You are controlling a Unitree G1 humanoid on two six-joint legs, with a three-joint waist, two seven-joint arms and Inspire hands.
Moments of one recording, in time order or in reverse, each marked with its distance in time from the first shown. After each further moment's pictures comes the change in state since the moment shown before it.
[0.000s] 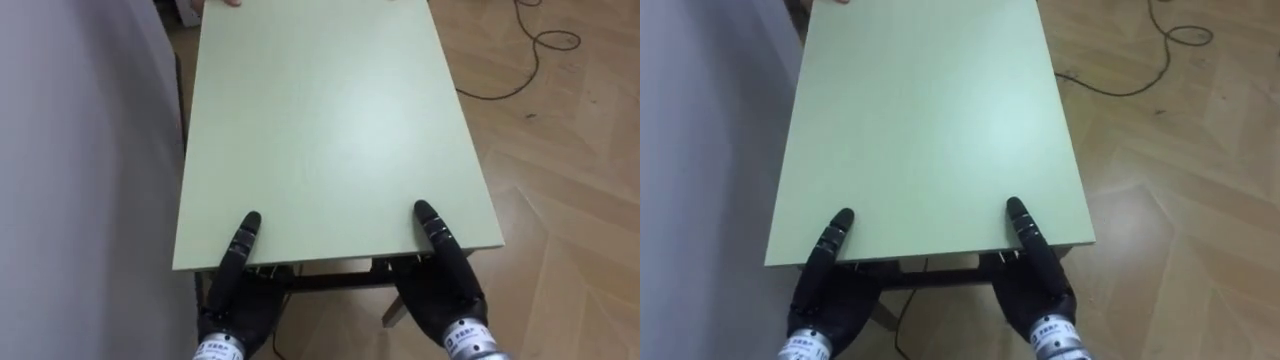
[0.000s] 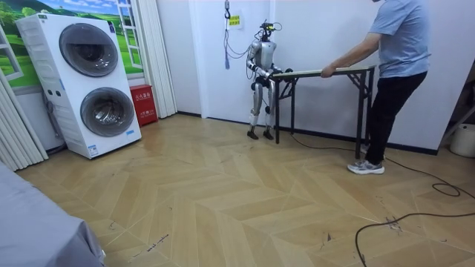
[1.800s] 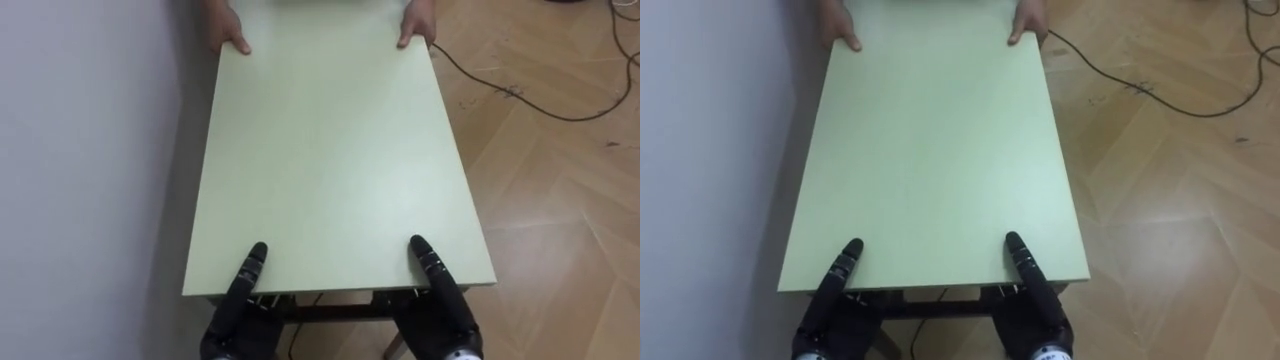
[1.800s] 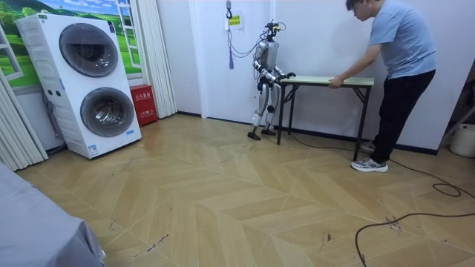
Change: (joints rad) left arm 0.013 -0.022 0.009 0.153 0.094 0.018 -0.012; right arm 0.035 0.034 0.000 0.157 -0.026 0.000 0.045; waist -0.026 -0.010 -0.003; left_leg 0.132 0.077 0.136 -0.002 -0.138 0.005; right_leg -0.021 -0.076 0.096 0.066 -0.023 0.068
